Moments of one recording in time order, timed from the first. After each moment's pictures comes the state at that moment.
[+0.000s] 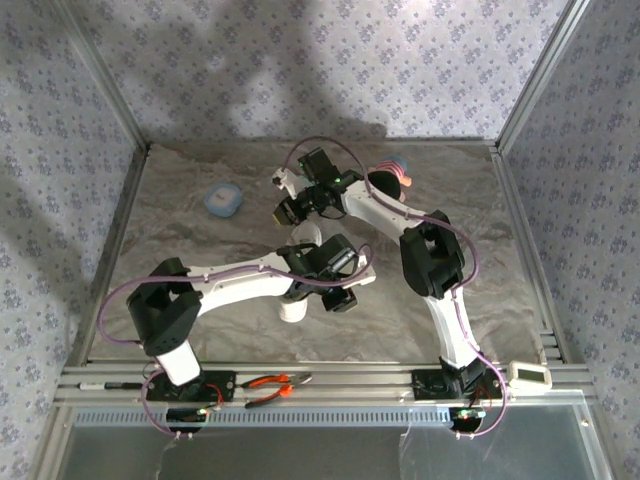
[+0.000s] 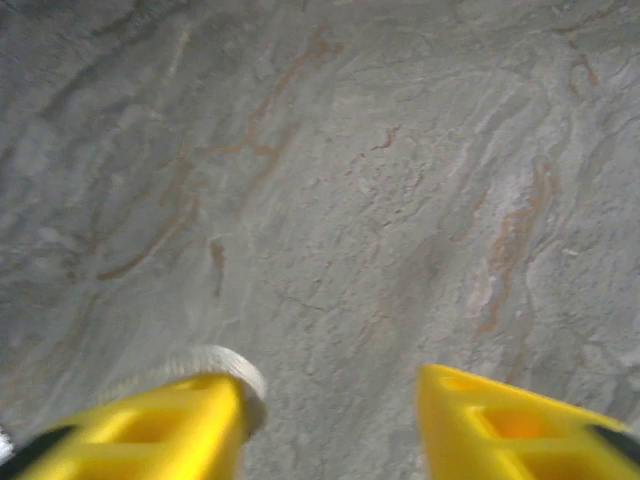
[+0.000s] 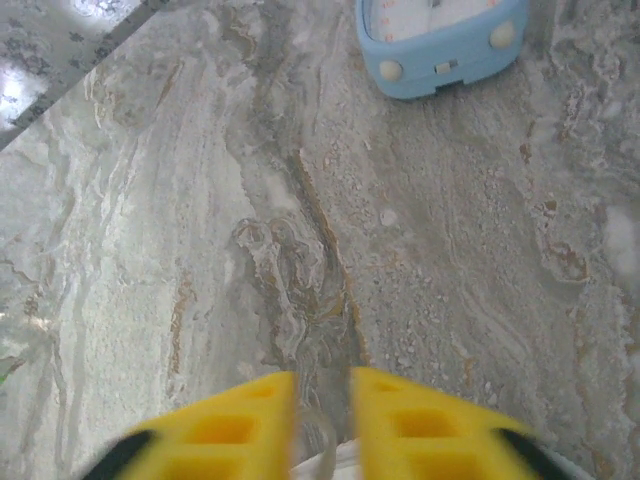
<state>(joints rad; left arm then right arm) -1.05 1.68 1.15 -0.50 0.10 0.14 0.66 2.18 1.87 -0.53 -0.58 -0.07</state>
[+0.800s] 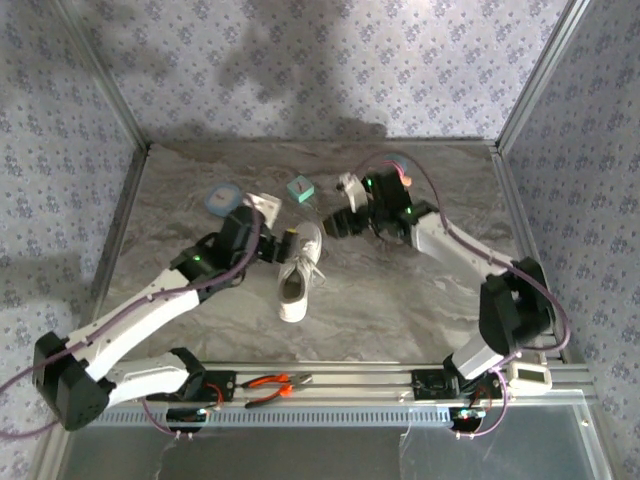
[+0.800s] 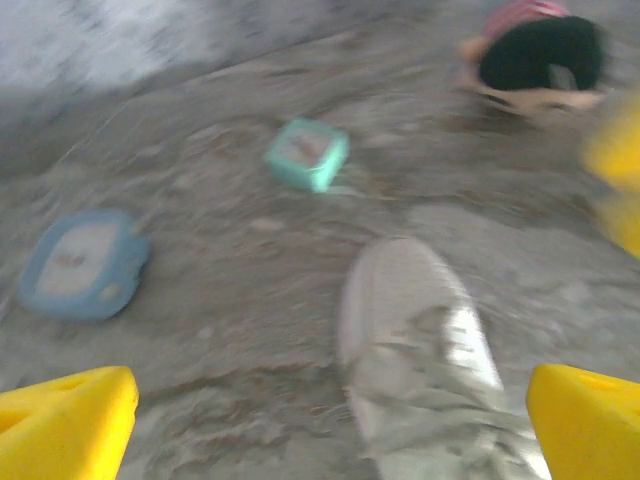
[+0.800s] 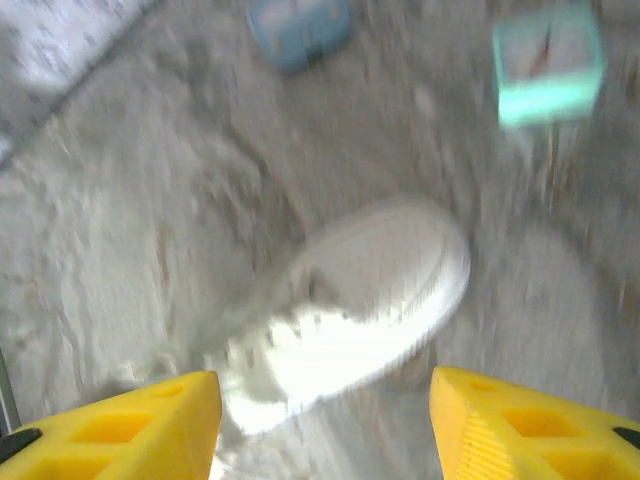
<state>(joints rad) -0.69 1.09 0.93 -0.44 -0.33 -0.20 0.53 1.52 1.09 -0.30 -0.46 0.07</state>
